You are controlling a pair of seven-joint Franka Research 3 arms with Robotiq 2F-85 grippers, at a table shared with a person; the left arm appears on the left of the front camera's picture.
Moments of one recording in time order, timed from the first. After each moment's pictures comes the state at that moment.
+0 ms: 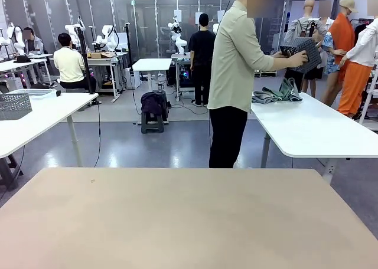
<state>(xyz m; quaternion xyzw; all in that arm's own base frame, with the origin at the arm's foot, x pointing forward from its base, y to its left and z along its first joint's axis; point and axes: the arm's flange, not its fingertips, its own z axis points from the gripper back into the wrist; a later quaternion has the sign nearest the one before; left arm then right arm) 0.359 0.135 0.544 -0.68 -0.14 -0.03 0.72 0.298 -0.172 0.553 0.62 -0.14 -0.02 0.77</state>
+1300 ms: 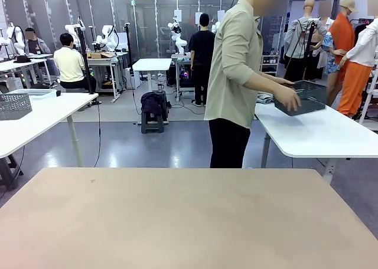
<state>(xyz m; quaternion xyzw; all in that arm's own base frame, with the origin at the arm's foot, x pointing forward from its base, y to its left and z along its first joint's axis) 0.359 0.136 0.544 -0.67 -0.13 -0.03 0.73 0.299 -0.172 0.551 0.62 -0.13 -0.02 0.77</state>
